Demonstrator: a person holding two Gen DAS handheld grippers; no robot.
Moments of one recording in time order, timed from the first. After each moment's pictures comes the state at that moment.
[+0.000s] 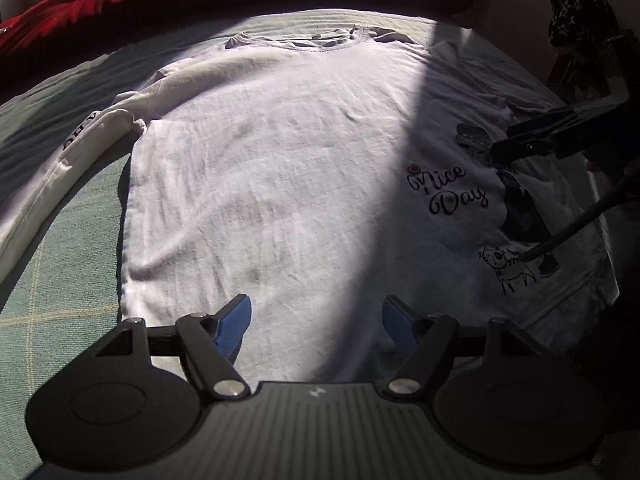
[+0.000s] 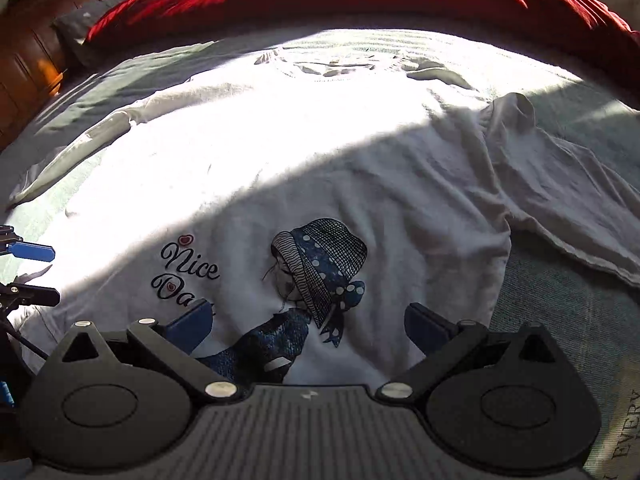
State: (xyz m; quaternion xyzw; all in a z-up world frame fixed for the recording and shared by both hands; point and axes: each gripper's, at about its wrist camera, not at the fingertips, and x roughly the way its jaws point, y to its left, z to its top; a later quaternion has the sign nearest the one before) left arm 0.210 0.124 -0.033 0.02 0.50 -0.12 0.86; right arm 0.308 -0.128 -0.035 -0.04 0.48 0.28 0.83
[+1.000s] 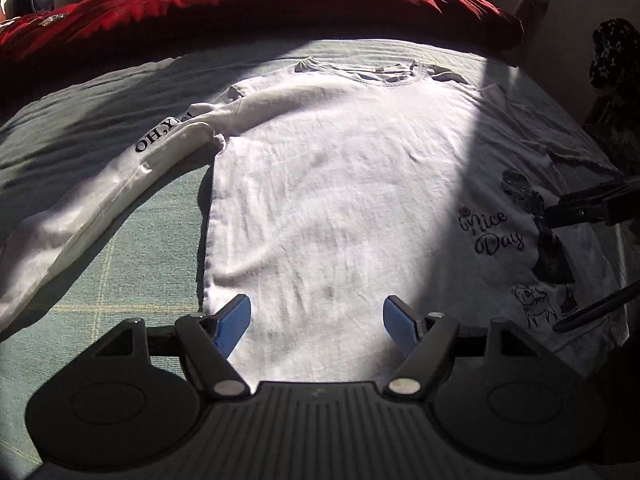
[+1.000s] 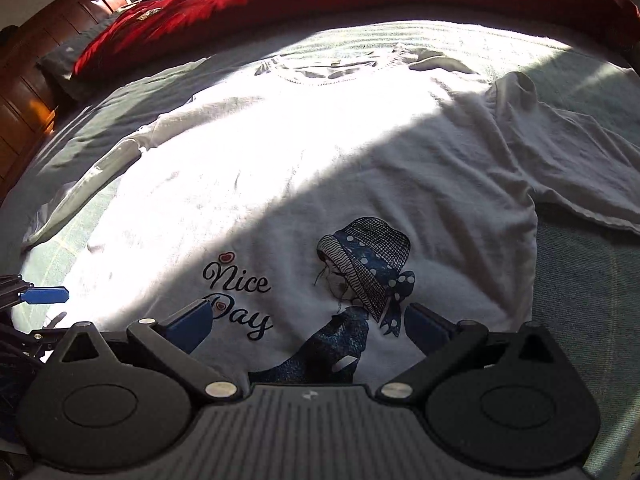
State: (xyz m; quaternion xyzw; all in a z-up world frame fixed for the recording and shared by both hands) left arm 0.214 0.176 0.002 -0.02 0.47 -0.04 0.88; right arm 0.289 -0.114 -0.022 0.02 0.51 0.25 0.82
